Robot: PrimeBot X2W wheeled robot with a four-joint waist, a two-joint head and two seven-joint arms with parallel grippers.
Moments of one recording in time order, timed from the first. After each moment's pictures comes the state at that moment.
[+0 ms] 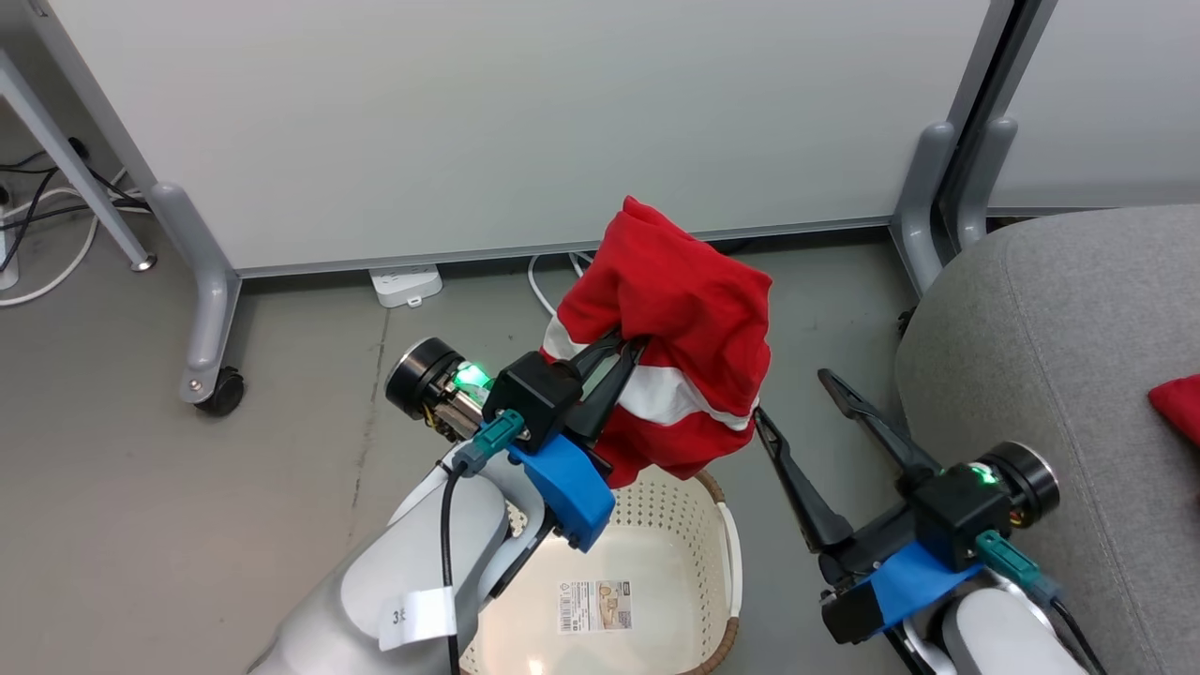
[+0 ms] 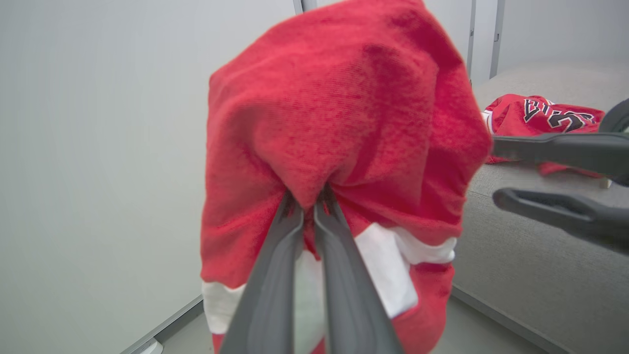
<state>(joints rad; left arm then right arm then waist) -0.64 0.15 -0.84 0.55 -0.43 -0.10 -0.26 -0.21 -0.18 0.31 0.20 0.09 0.13 -0.26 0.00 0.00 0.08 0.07</state>
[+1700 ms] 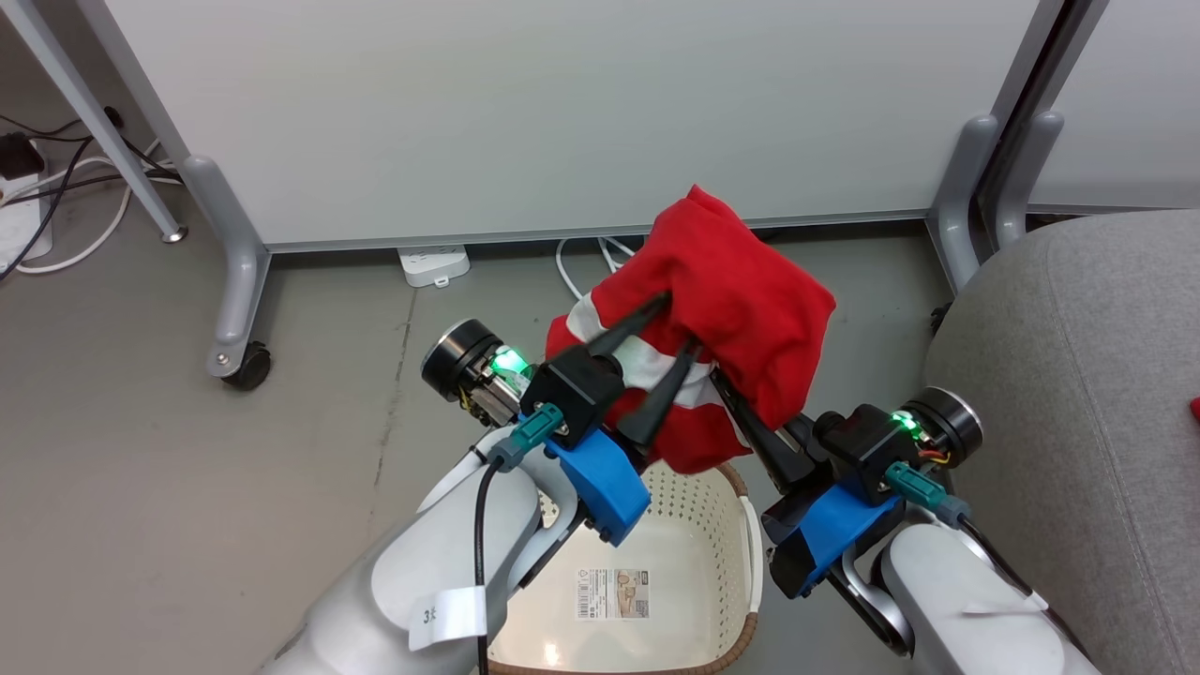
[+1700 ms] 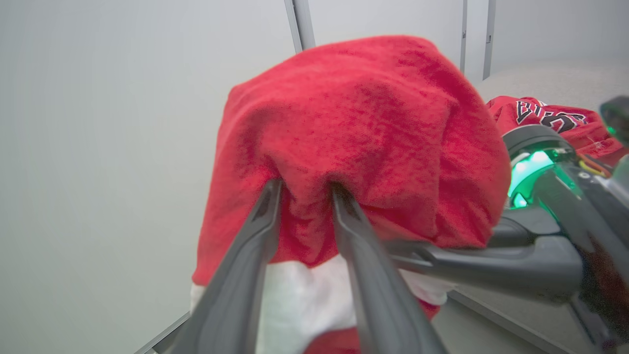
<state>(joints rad) -0.67 0.11 -0.86 0.55 -0.40 -0.11 -0.26 -0.45 -0.18 0.51 0.45 0.15 0.13 -0.26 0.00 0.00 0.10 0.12</state>
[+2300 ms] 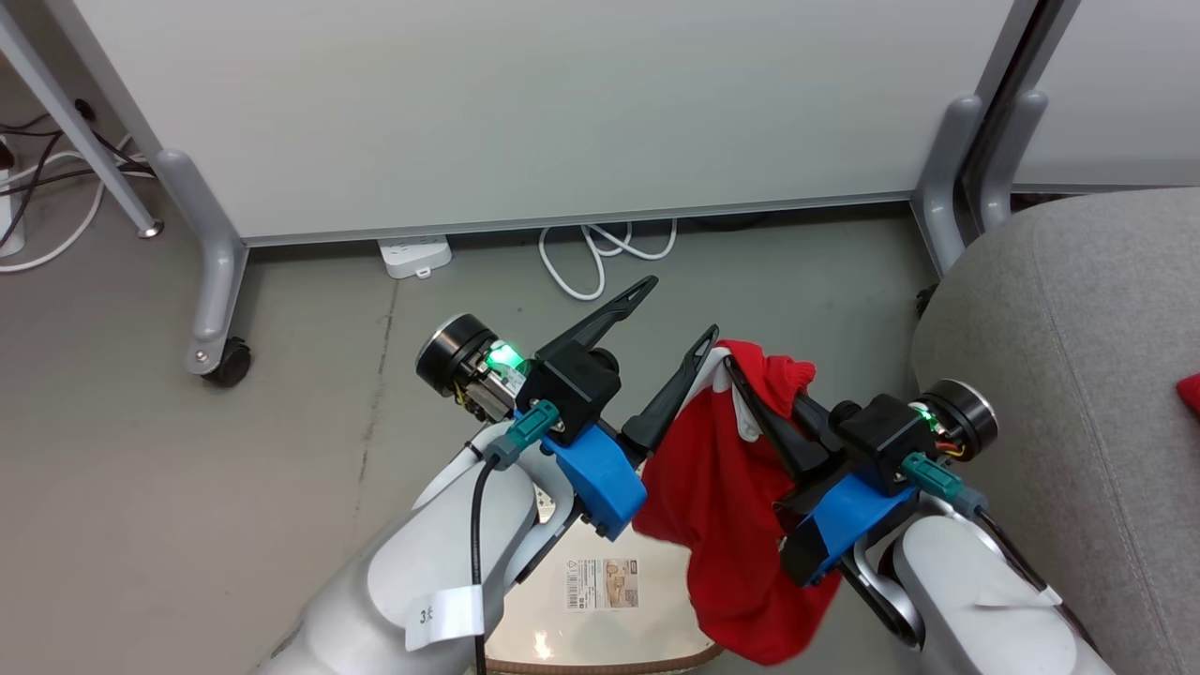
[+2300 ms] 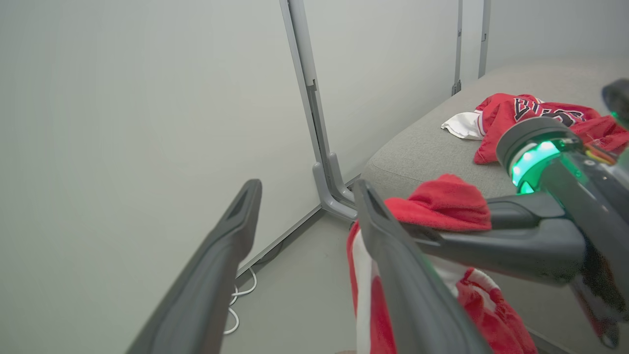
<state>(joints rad) -0.67 0.11 -0.85 0.54 -0.38 -0.11 -0.26 -0.45 -0.19 0.48 0.44 0.15 0.13 -0.26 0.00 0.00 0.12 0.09</state>
